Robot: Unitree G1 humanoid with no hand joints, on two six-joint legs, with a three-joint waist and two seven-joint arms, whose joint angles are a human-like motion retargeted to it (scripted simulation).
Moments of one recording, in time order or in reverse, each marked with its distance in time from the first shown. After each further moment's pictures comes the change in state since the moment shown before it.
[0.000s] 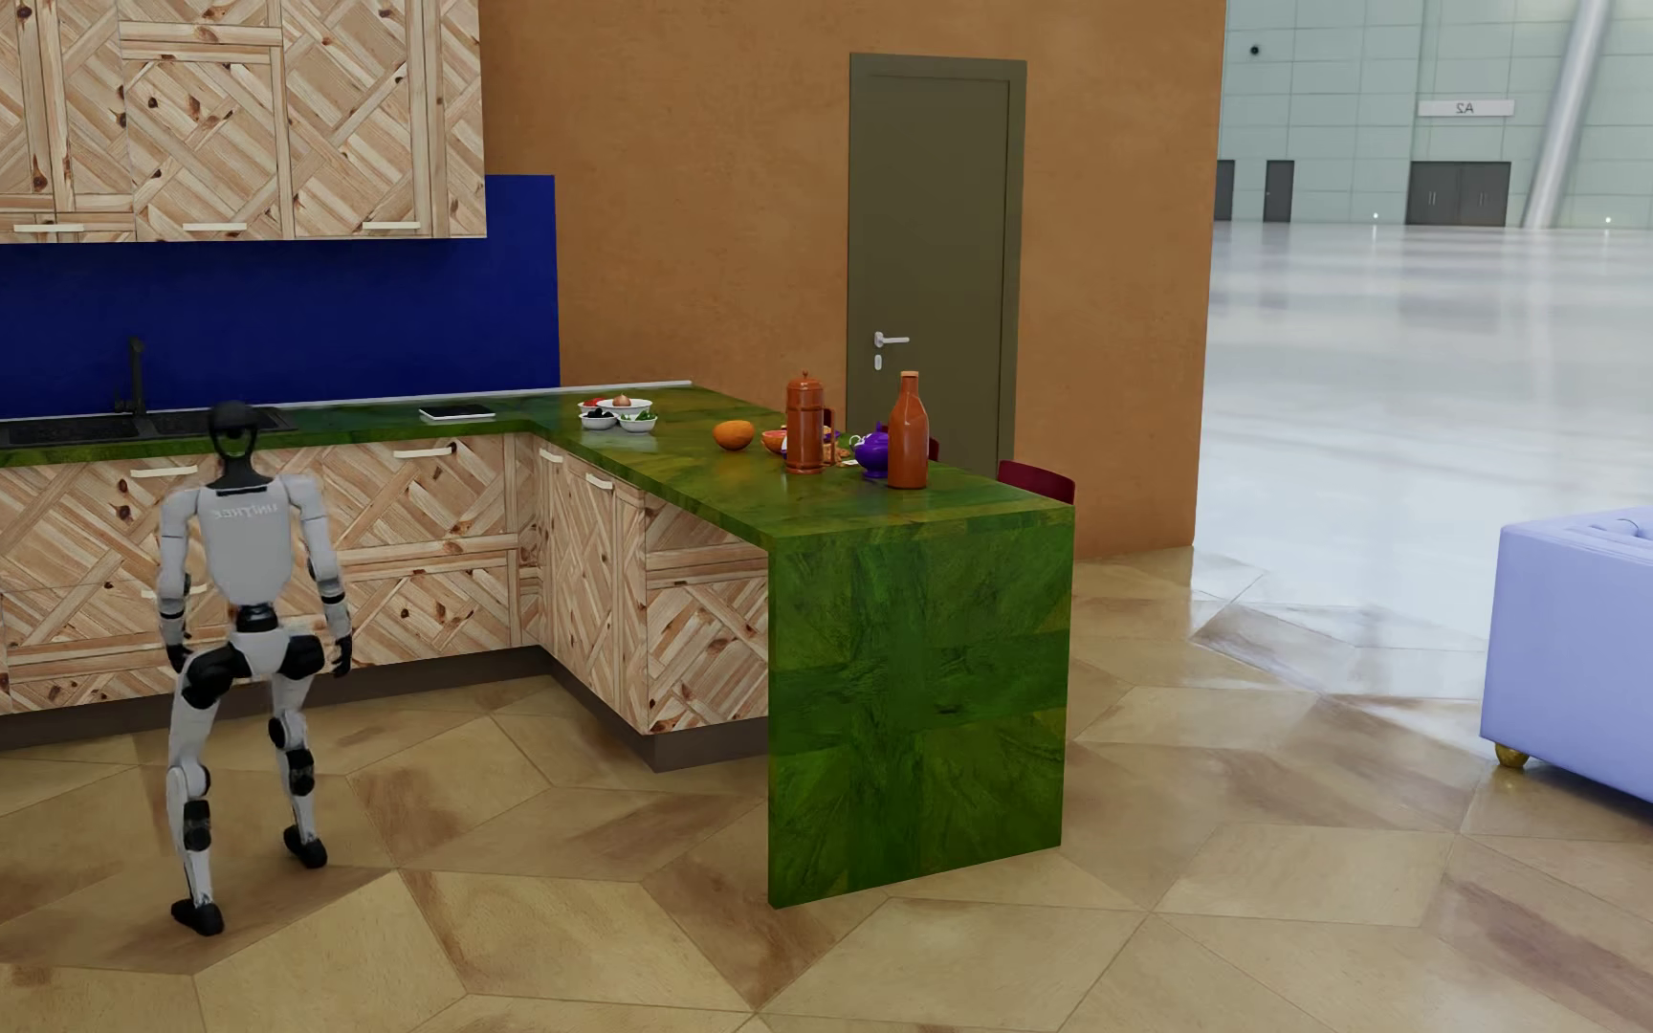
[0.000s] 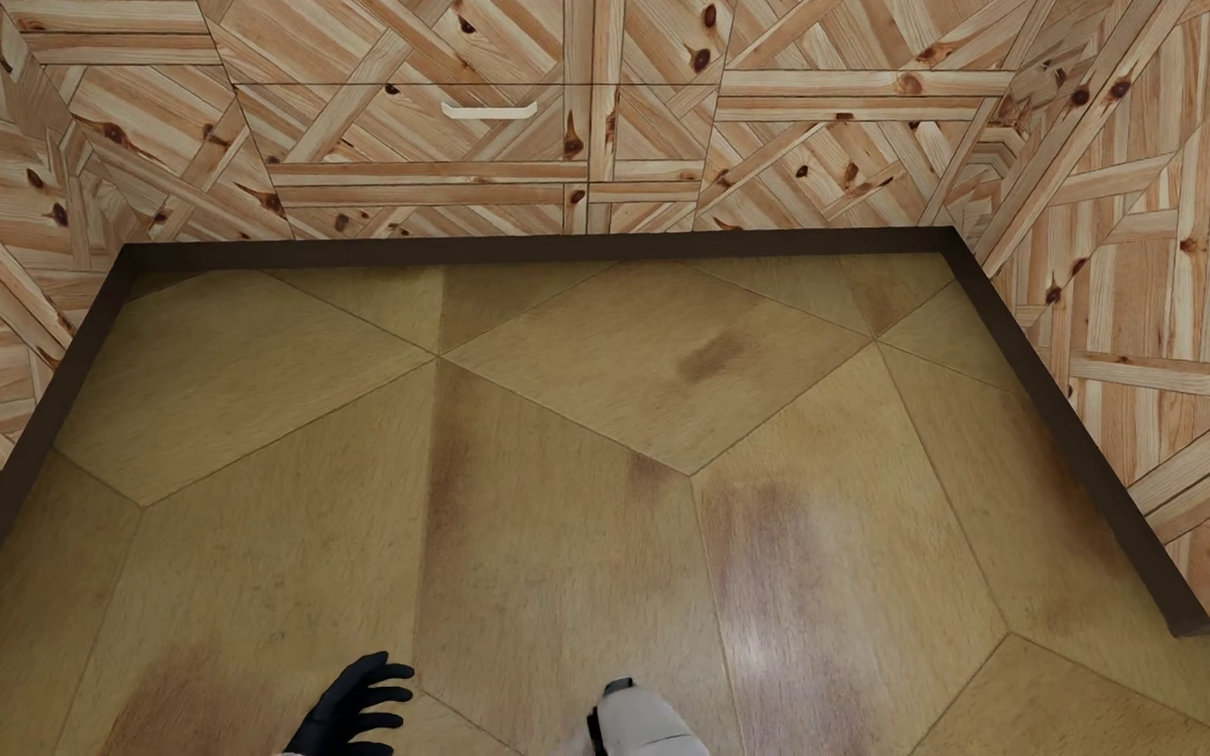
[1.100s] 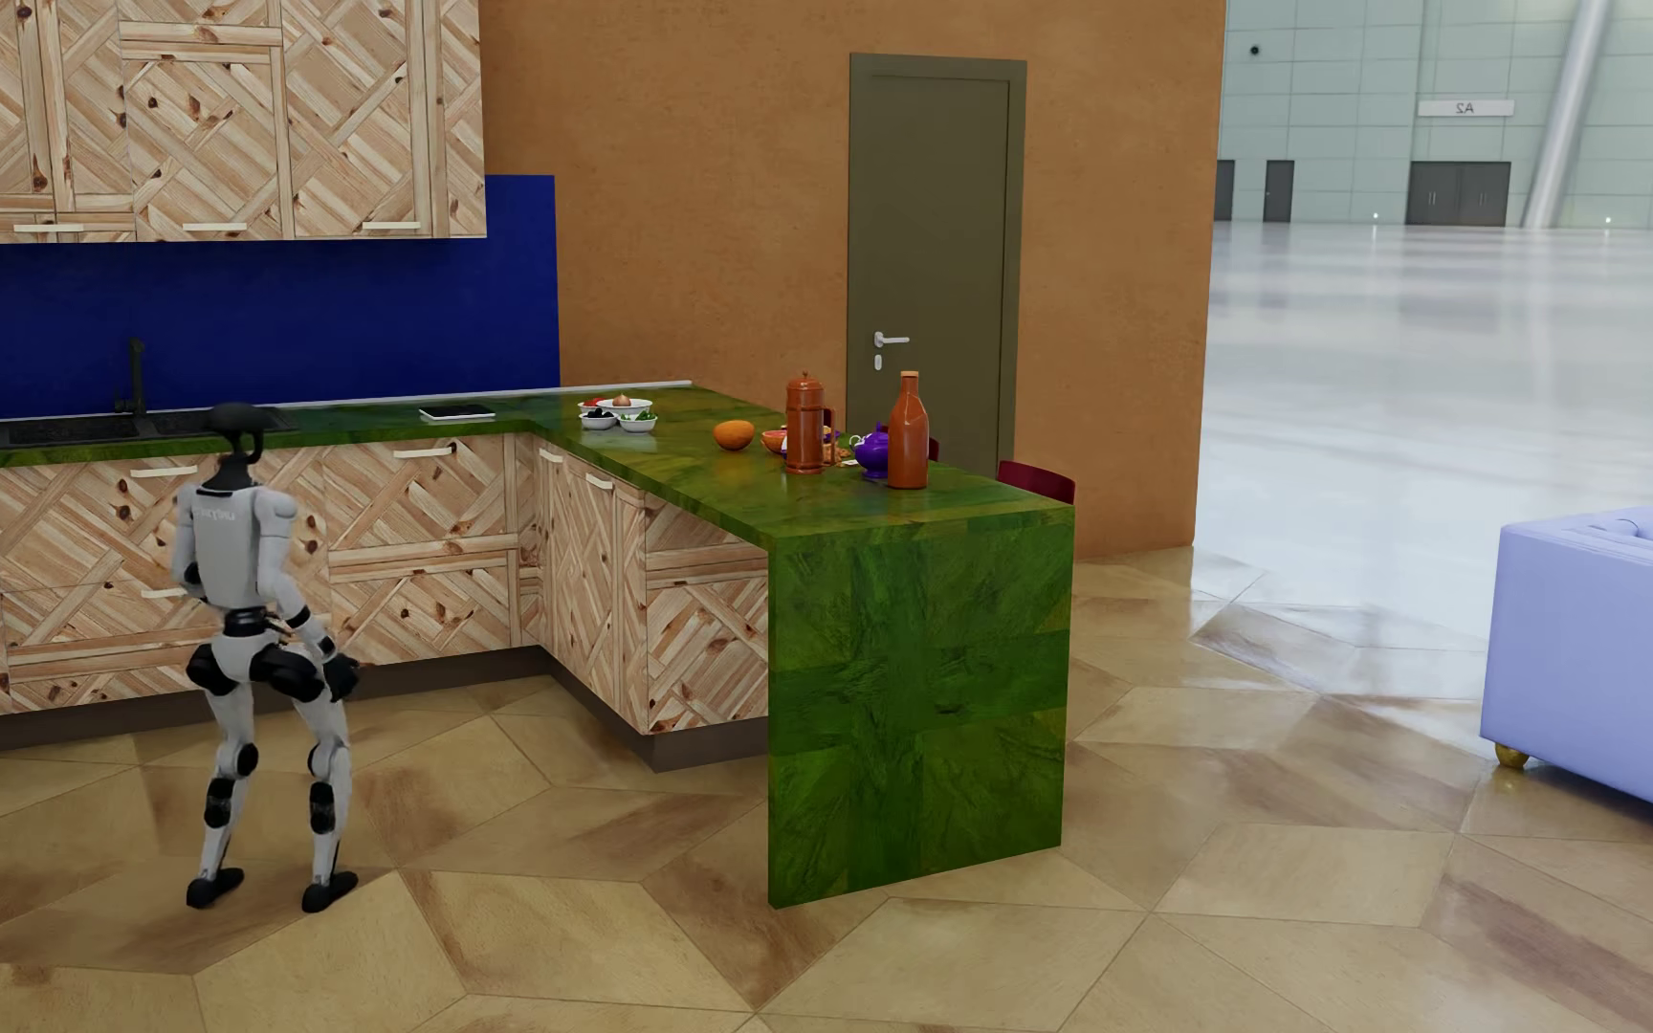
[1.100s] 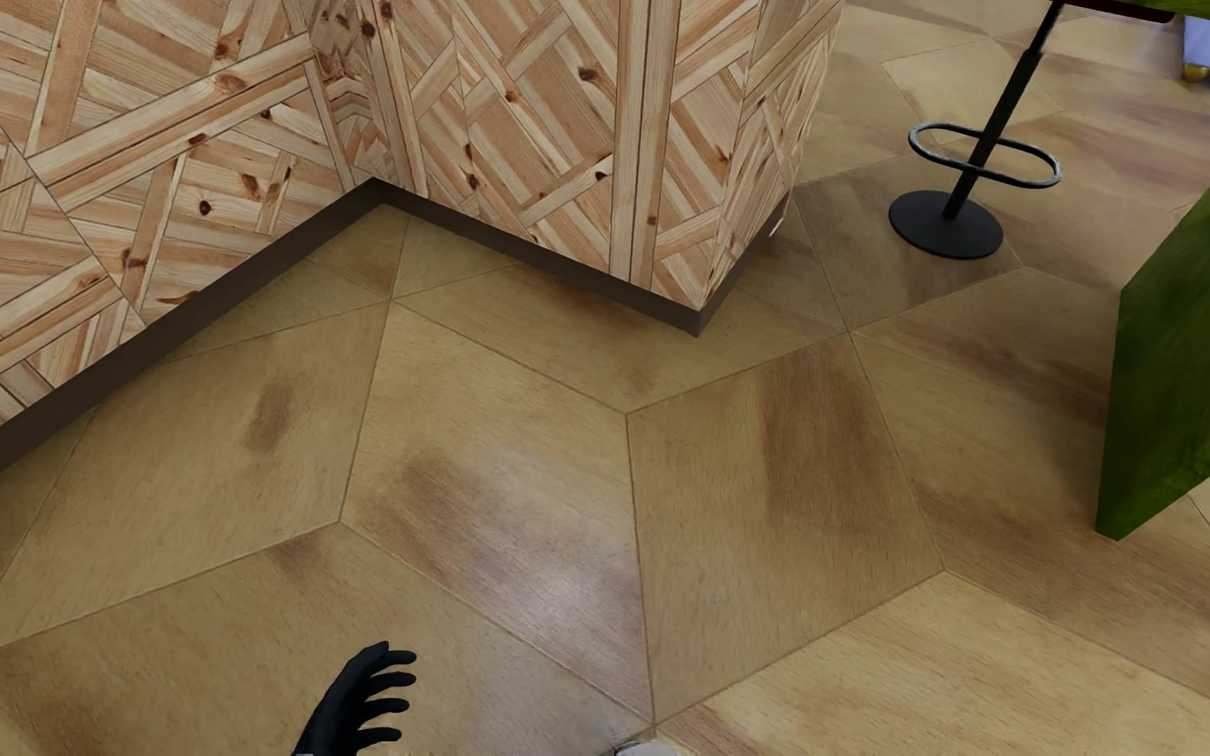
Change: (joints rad) body -0.097 0.148 0.001 -0.073 0.044 0.028 0.010 0.029 -0.041 -0.002 0.001 0.019 -0.013 0.063 -0.005 -0.038 -0.018 0.057 0.074 -0.016 0.004 -0.020 0.008 -0.039 0.050 -0.054 -0.041 0.113 0.038
